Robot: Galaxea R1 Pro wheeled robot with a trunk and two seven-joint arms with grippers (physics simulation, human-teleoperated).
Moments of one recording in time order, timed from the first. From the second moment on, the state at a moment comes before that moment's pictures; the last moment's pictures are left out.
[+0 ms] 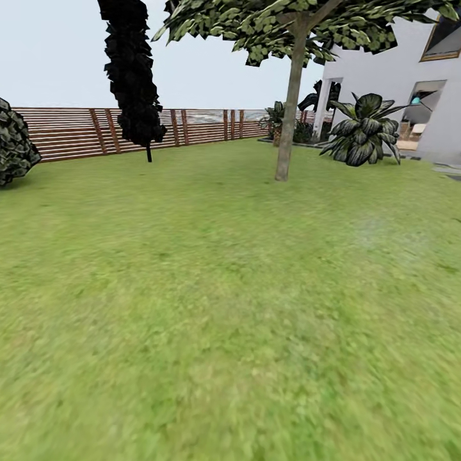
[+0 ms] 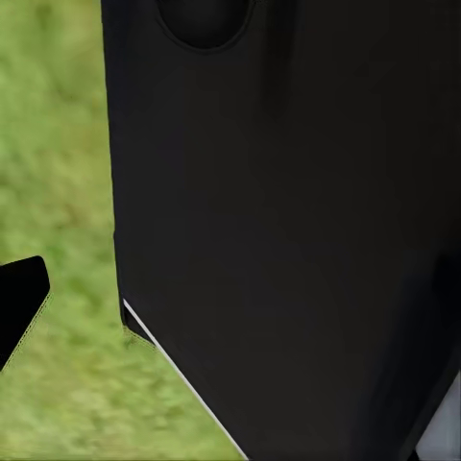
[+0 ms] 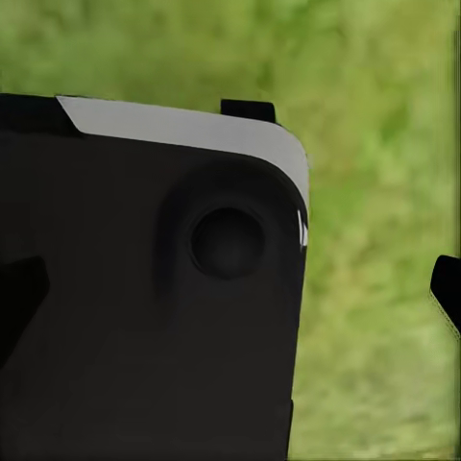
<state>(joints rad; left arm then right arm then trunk) 0.01 -0.01 0.06 -0.08 0.00 -0.02 -0.01 -0.09 -0.01 0.01 -0.08 0.05 -0.12 0.00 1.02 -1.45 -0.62</state>
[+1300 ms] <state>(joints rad) 0.01 -0.01 0.06 -0.08 0.00 -0.02 -0.01 -0.09 -0.01 0.01 -0.07 0.04 -0.12 0.00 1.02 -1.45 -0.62</state>
